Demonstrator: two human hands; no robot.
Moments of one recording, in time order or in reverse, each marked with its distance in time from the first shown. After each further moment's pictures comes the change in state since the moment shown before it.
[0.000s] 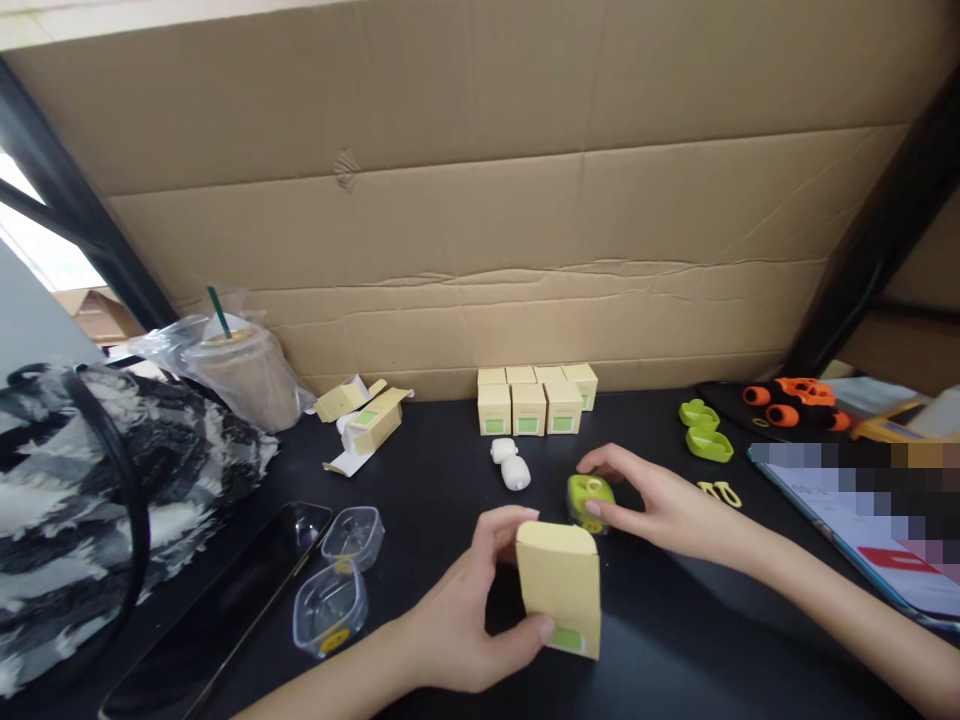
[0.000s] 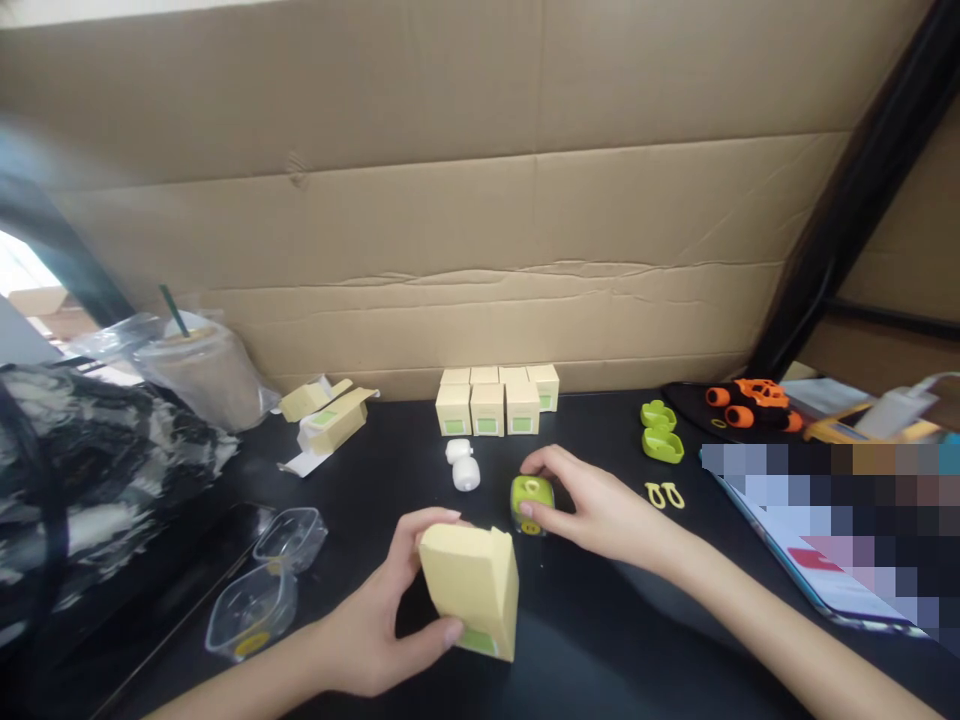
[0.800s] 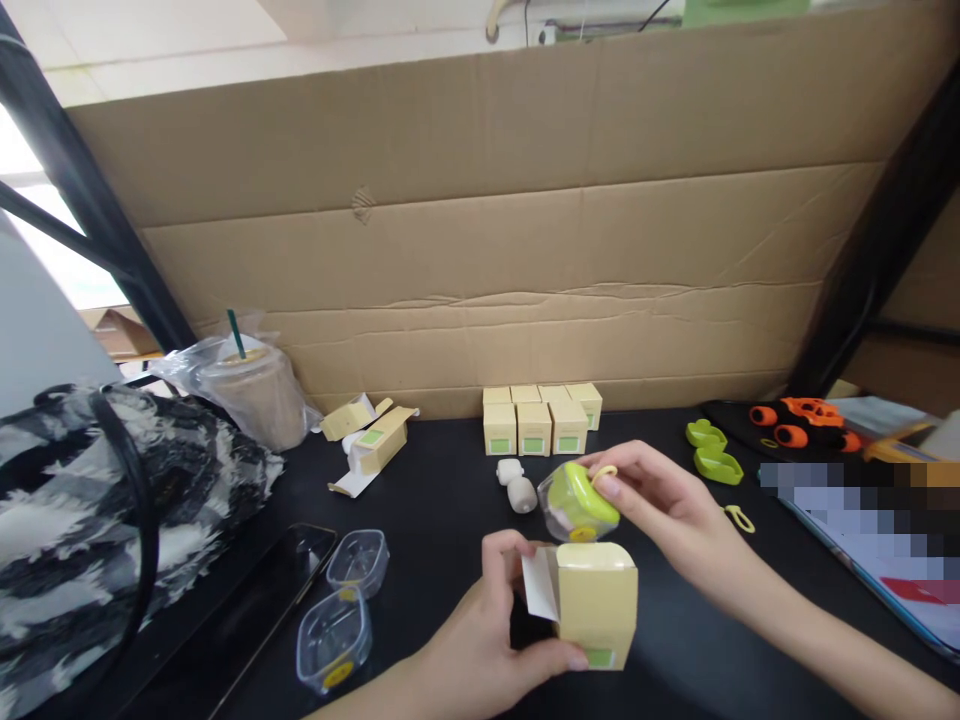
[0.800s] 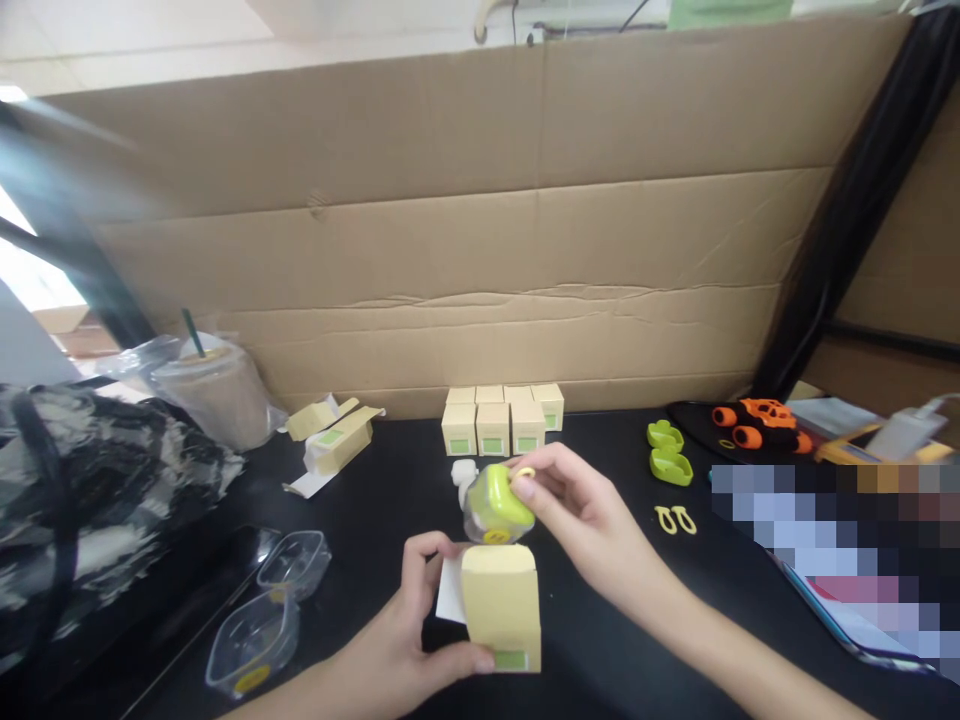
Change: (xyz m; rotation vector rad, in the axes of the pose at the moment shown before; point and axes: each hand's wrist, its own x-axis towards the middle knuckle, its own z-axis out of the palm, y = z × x) left_hand 0.006 0.002 0.011 -0.131 0.081 -0.223; right_hand 0.009 -0.046 0.009 0.606 0.362 -0.065
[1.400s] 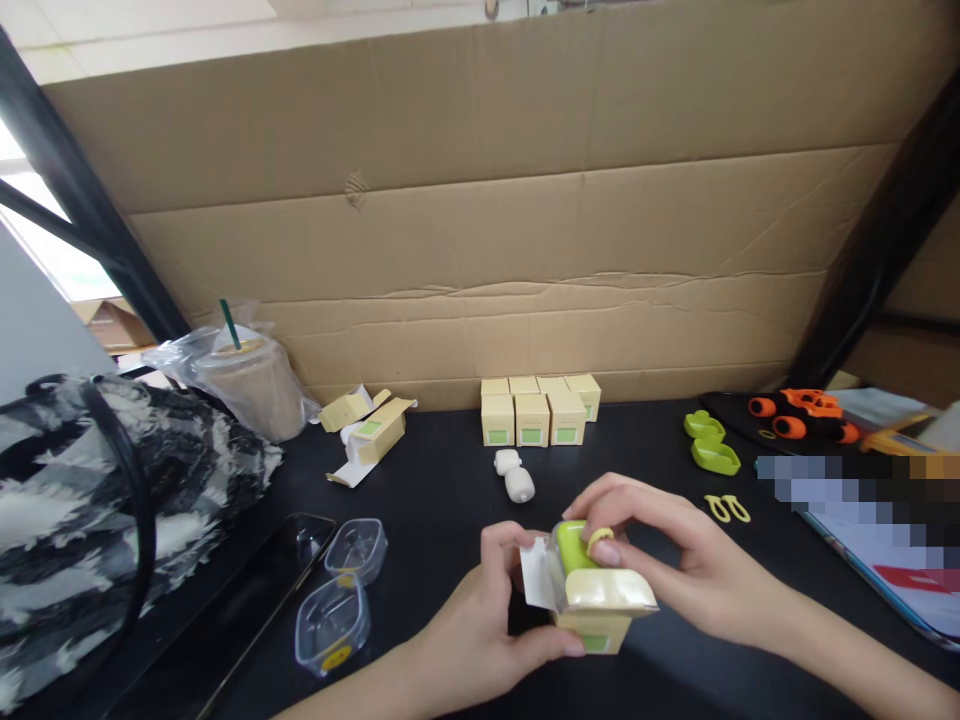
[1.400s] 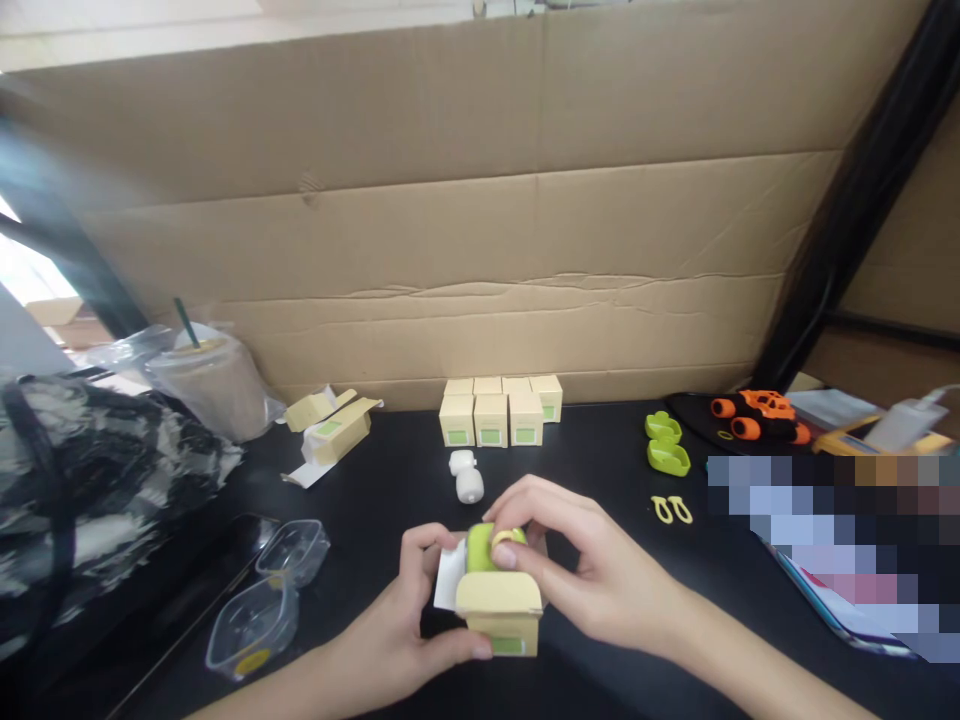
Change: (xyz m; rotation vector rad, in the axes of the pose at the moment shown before) left_hand 0.000 -0.005 0.002 0.024 -0.004 0.051; right_hand -0.017 -0.014 -0.004 -0.192 -0.314 -0.191
